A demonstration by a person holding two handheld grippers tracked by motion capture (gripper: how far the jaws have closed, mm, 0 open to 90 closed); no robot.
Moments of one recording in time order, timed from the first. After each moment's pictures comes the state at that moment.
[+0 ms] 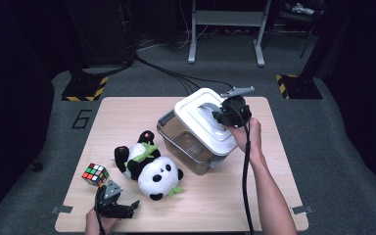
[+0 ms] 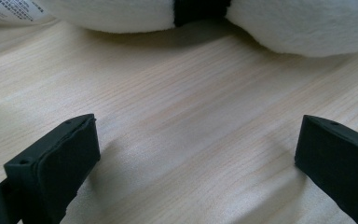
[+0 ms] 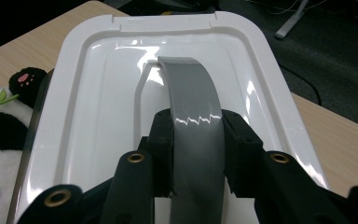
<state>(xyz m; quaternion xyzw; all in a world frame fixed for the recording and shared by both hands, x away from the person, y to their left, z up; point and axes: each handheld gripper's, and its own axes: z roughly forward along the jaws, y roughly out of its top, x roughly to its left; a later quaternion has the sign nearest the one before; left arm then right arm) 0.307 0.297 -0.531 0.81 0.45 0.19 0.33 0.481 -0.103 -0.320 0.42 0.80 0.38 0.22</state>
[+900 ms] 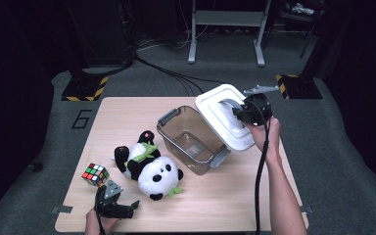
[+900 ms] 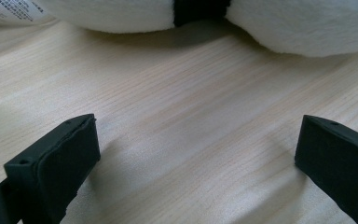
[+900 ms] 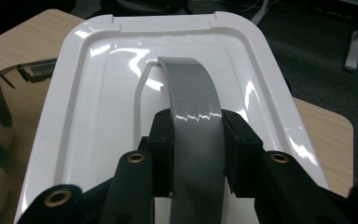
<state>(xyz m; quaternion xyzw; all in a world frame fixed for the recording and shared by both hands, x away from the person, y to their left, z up) 0.308 0.297 -0.531 0.81 0.45 0.19 0.34 0.483 -0.158 -0.317 0.46 0.77 0.37 0.25</state>
